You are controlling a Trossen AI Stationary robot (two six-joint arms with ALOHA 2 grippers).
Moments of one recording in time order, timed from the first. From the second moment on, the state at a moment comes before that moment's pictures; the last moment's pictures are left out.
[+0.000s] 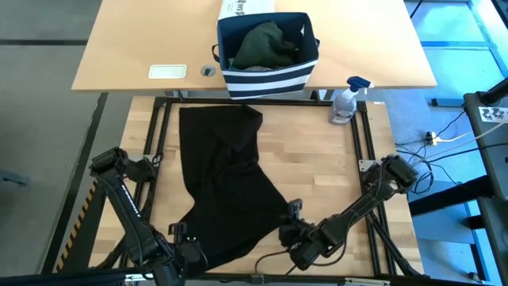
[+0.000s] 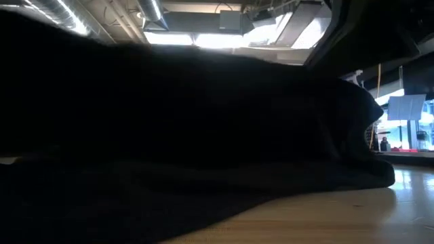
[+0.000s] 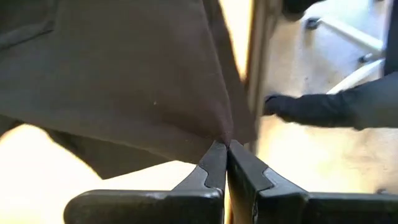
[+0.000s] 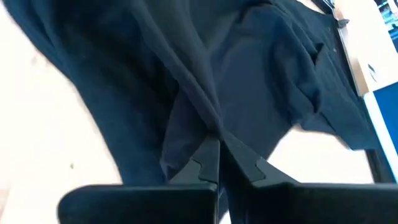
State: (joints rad) left arm -0.96 1.81 1.62 -1.15 -0.14 -1.07; right arm 0.73 1.90 1.28 -0.58 0.82 0.34
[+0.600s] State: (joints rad) left arm -1.00 1.89 1.68 -1.06 0.03 -1.12; right arm 0.73 1.89 1.28 -0.65 0.73 0.40
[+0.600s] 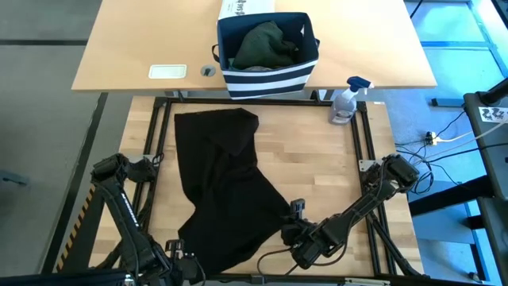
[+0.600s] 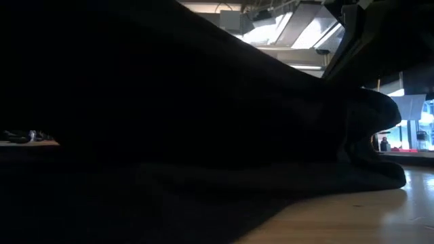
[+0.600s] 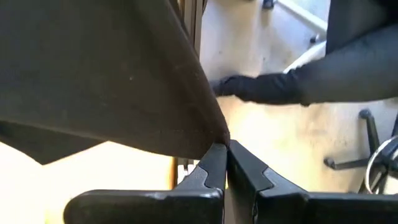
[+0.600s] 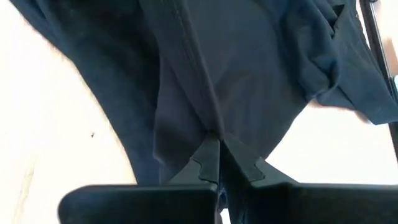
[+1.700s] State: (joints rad) left arm -1.02 1.89 1.68 -1.12 0.21 -1.16; right arm 0.72 1.89 1.28 -0.52 0.43 0.35
